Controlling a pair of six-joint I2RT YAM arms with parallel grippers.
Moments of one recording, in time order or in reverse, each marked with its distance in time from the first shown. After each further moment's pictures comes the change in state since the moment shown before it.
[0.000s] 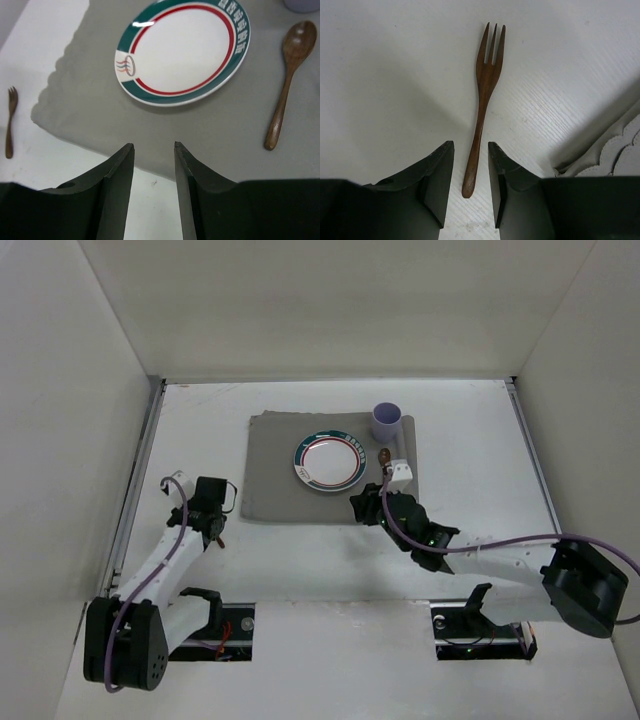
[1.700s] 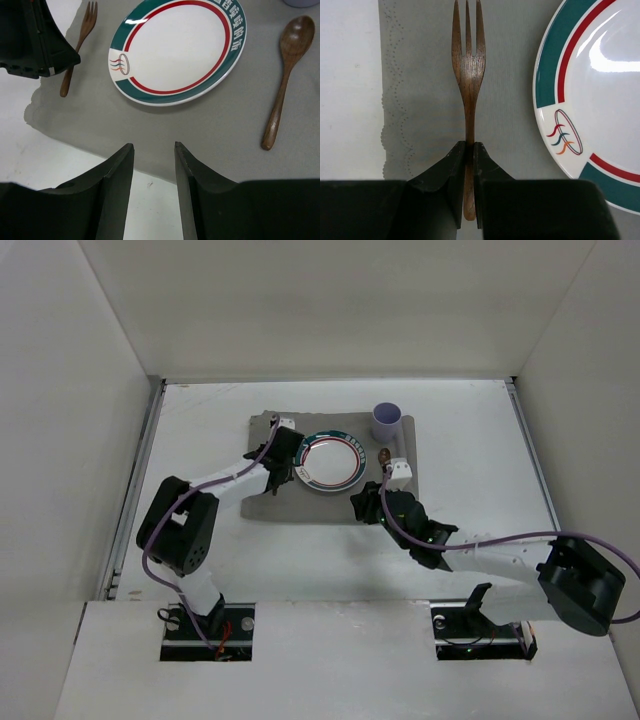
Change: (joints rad) left arm -0.356 0.677 0.521 0.282 0.118 0.504; right arm -0.023 0.029 0.013 -0.013 -0.017 0.008
